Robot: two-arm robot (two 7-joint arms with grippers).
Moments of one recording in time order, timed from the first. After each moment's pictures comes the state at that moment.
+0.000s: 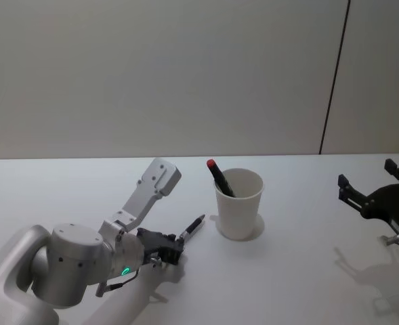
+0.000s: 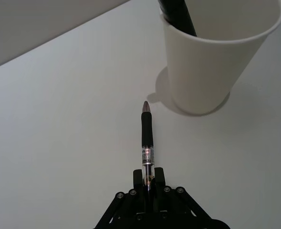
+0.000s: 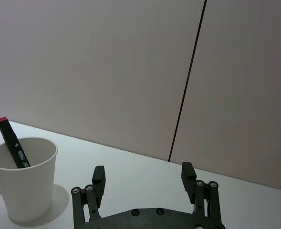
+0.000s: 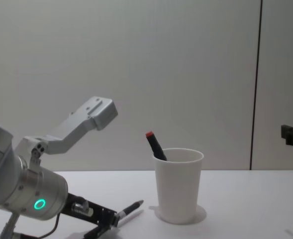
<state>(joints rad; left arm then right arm) -0.44 0.30 0.41 -1.36 -0.17 0.69 -0.33 0.08 0.30 -0.13 -1.64 0.14 0.05 0.15</state>
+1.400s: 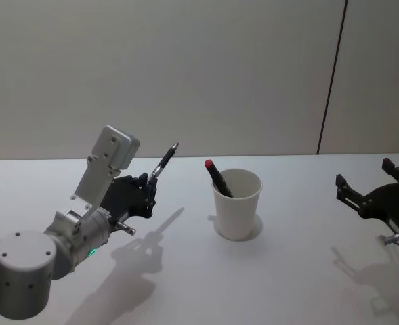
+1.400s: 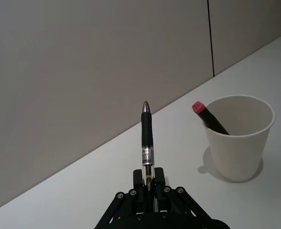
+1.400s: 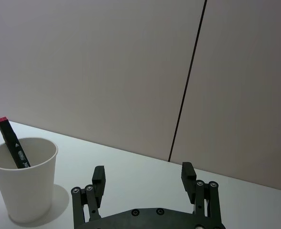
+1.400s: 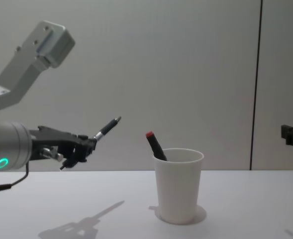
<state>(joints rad) -0.33 0.40 0.34 -1.55 -0.19 0.34 -0.20 0.08 0.30 -0.13 -1.64 0.14 0.05 0.15</state>
